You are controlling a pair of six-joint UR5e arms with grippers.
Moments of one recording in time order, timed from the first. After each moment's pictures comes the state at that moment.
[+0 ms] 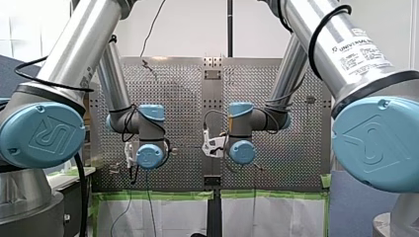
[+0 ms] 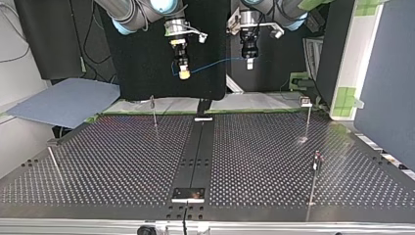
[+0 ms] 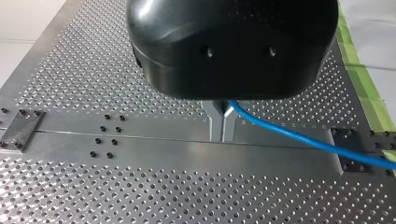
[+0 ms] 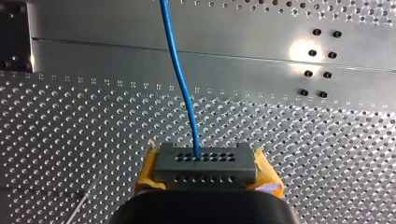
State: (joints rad) left arm -0.55 -1.99 -2.39 -1.89 -2.15 -1.63; right arm 2.37 -1.00 2.02 -1.04 1.83 1.47
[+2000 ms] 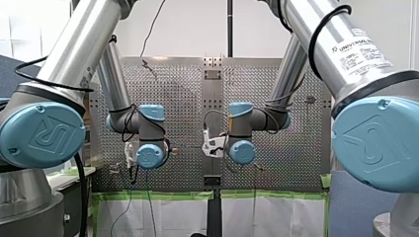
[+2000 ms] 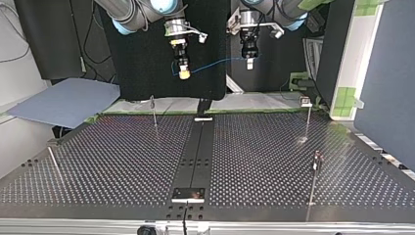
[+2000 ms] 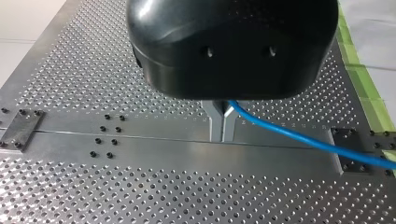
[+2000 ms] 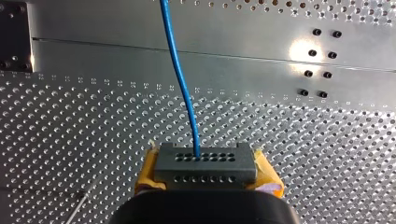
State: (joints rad) left arm -0.55 -1.99 -2.39 -1.89 -2.15 -1.63; right arm 2.37 -1.00 2.02 -1.04 1.83 1.47
